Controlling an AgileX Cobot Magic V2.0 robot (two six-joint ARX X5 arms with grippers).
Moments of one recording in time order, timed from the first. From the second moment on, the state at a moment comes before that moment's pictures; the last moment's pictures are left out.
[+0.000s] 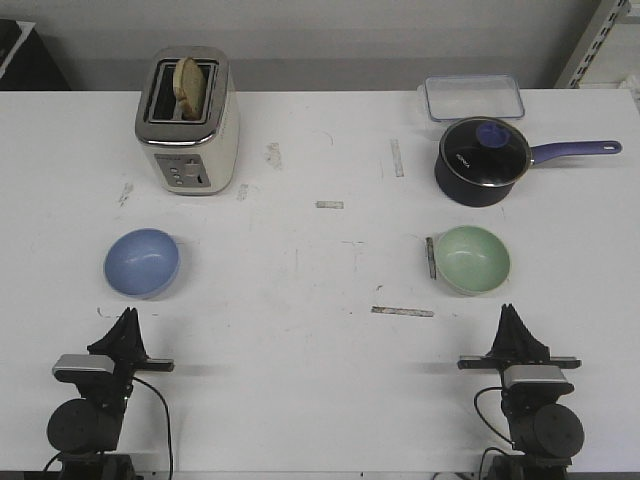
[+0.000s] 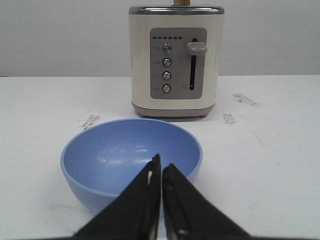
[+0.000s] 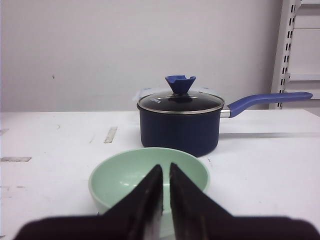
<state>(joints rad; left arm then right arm) -0.03 0.01 0.03 0.12 -0.01 0.00 0.01 0.00 0.01 0.08 0.00 0.03</state>
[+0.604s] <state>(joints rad) -0.03 0.01 0.03 0.12 -0.01 0.00 0.01 0.00 0.01 0.11 0.00 0.03</state>
